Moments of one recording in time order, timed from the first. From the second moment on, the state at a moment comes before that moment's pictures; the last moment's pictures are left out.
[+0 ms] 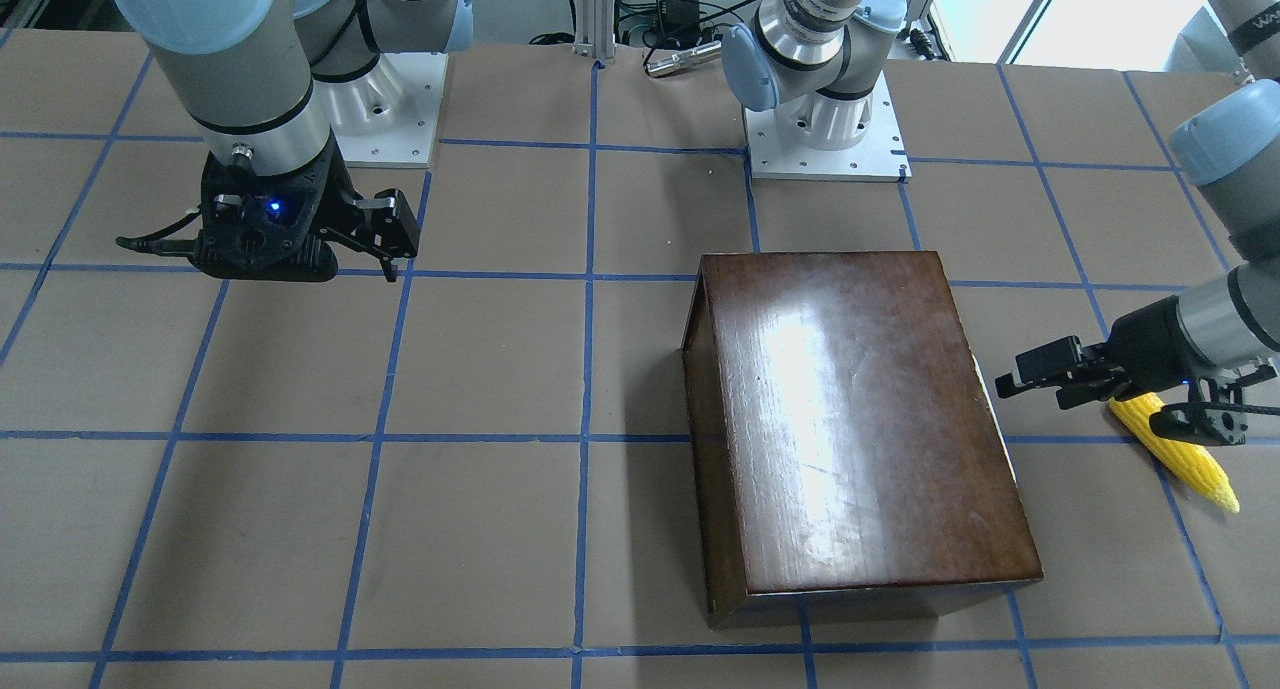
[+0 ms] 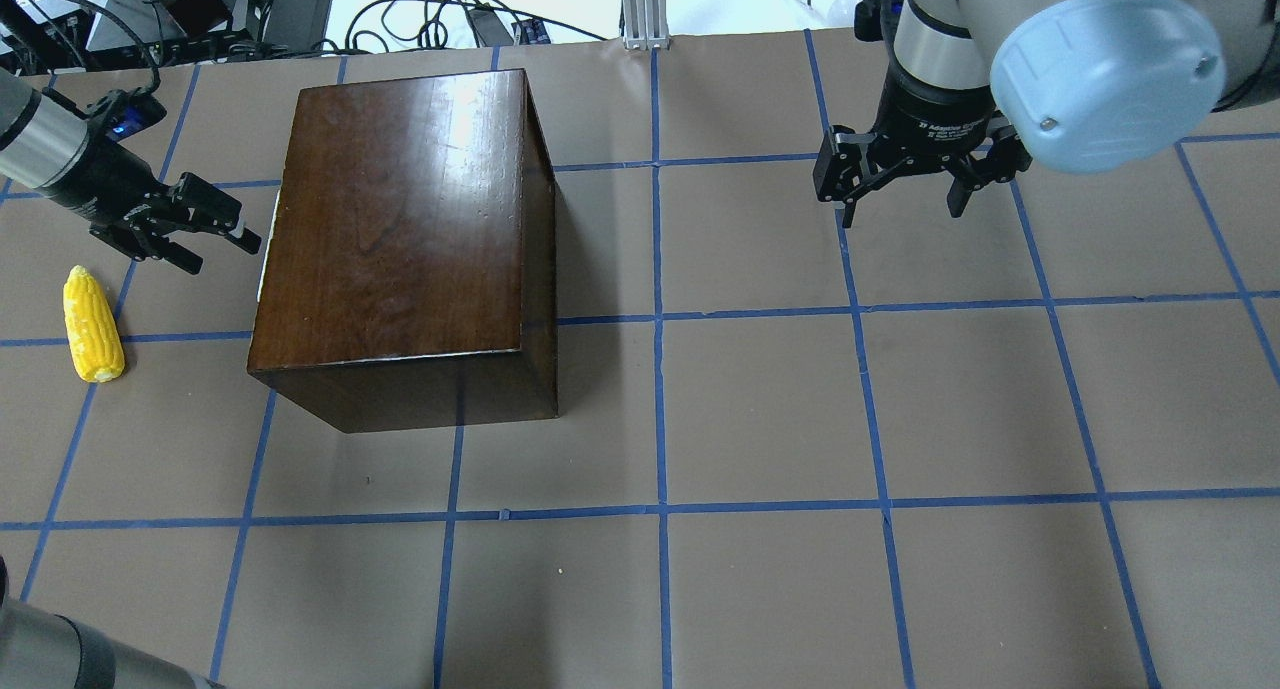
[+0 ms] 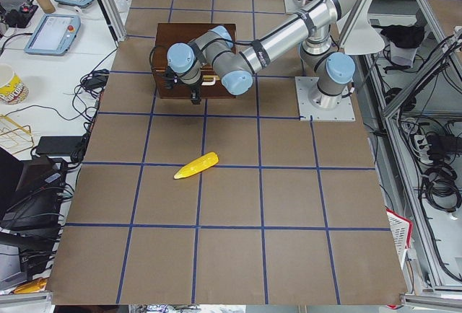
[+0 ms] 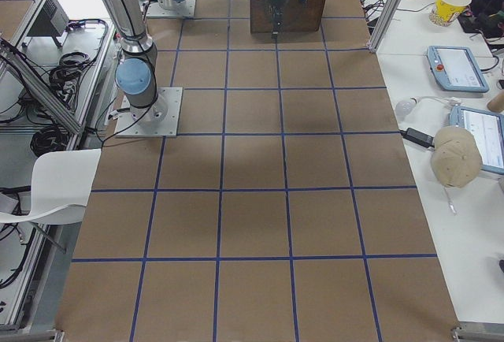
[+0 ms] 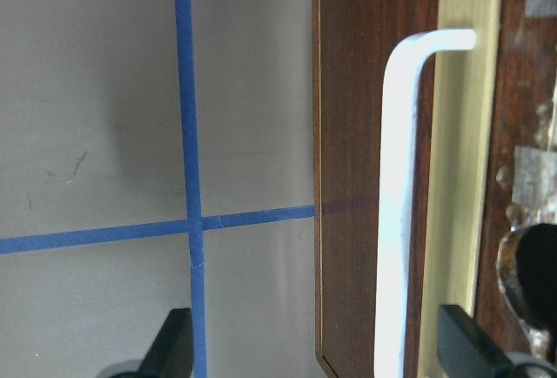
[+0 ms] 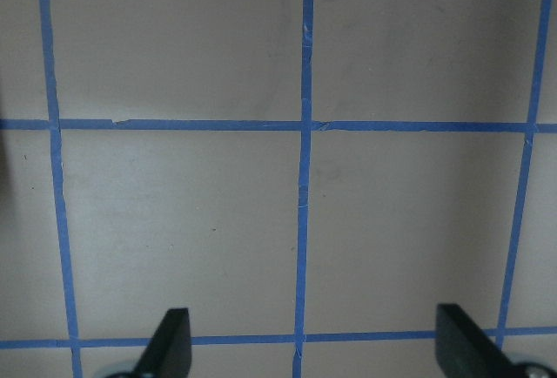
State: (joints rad) left arm -1.05 -1.90 -1.60 -1.46 1.30 0.54; right arm 1.65 -1.48 1.58 -1.62 -1.63 0.06
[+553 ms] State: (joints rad) left arm -1.06 -1.91 -1.61 -1.46 1.29 0.54; right arm 1.65 -1.48 1.58 -1.62 -1.63 0.06
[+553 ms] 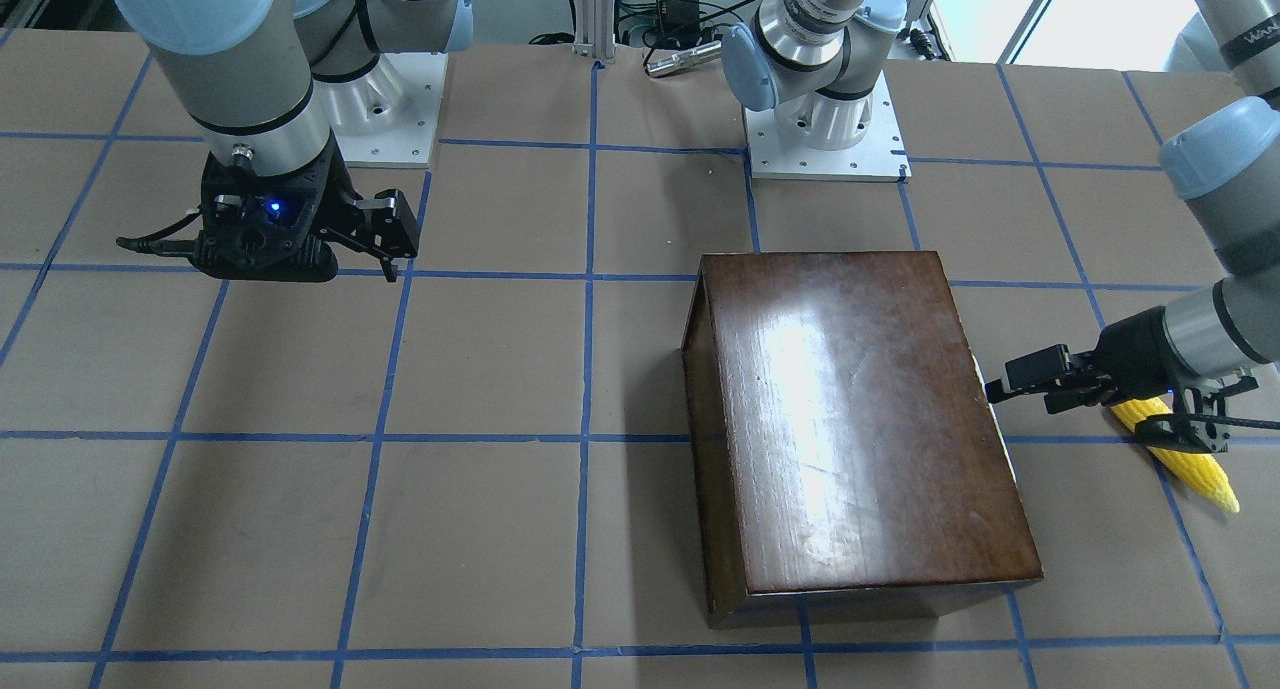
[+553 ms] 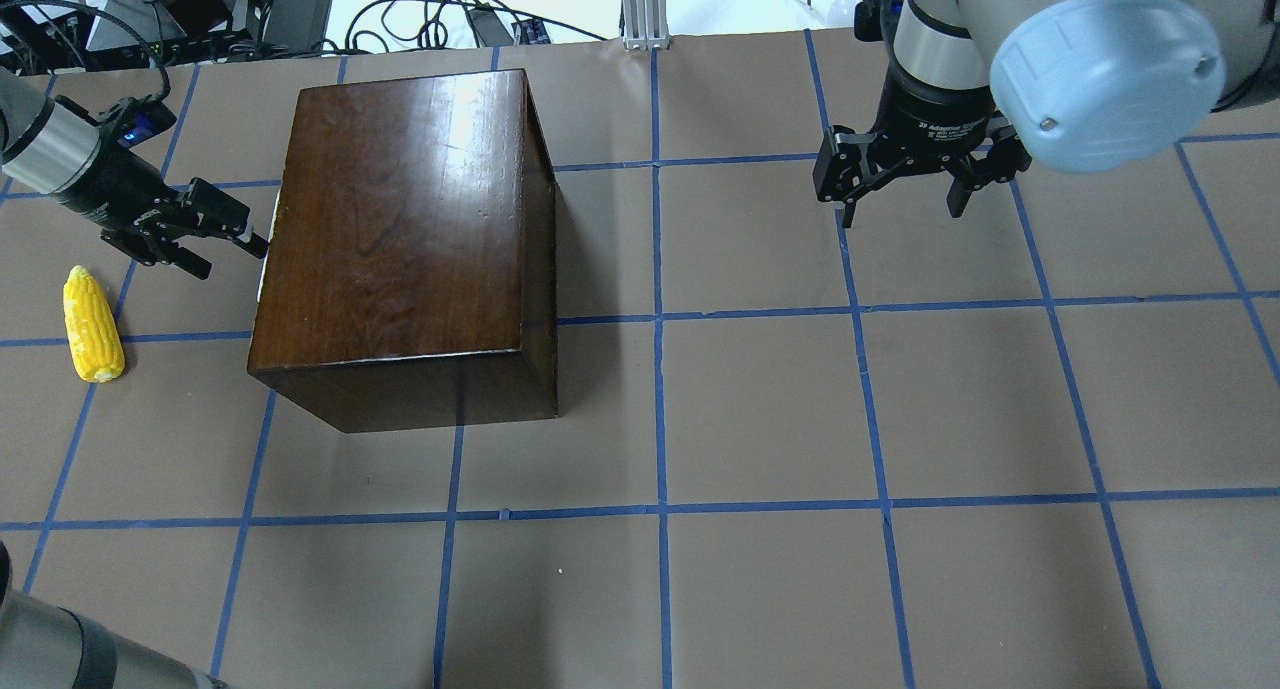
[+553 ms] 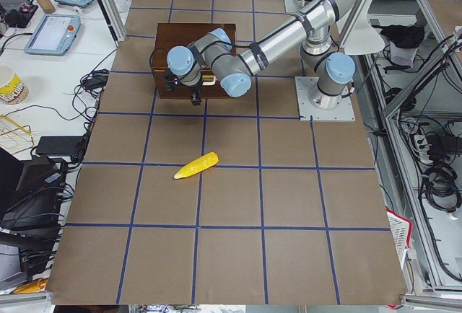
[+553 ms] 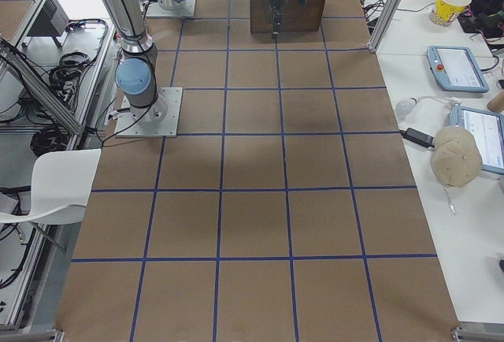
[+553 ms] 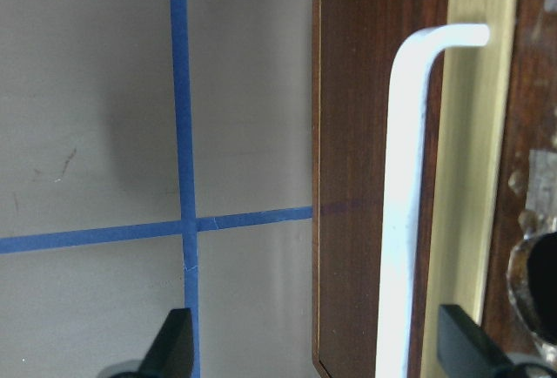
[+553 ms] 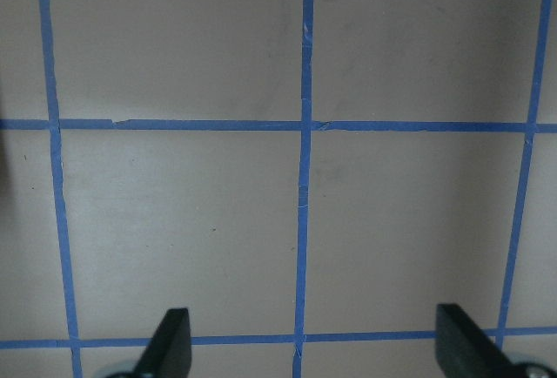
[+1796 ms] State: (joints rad) left arm -1.06 -1.93 -1.63 -1.45 1.27 0.54; right arm 1.65 -1.48 1.58 -1.63 -1.63 0.06
